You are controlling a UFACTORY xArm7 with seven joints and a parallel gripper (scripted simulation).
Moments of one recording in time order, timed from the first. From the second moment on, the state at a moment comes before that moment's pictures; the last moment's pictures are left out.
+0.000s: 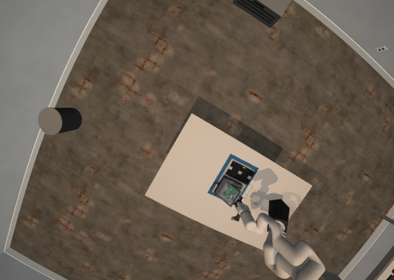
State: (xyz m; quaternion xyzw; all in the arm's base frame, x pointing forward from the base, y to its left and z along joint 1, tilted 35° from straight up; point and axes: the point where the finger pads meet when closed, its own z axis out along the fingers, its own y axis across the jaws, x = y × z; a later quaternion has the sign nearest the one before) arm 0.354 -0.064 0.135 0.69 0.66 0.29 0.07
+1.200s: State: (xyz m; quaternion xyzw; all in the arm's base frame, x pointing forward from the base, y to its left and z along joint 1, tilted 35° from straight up) arm 0.353 -0.046 0.078 0.68 0.66 0.29 0.07
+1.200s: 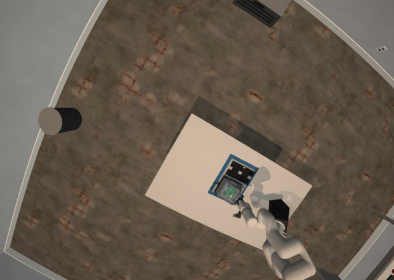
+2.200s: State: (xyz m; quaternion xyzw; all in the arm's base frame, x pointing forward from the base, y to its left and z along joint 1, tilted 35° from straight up) arm 0.360 -0.037 0.053 0.68 0.66 0.29 0.07
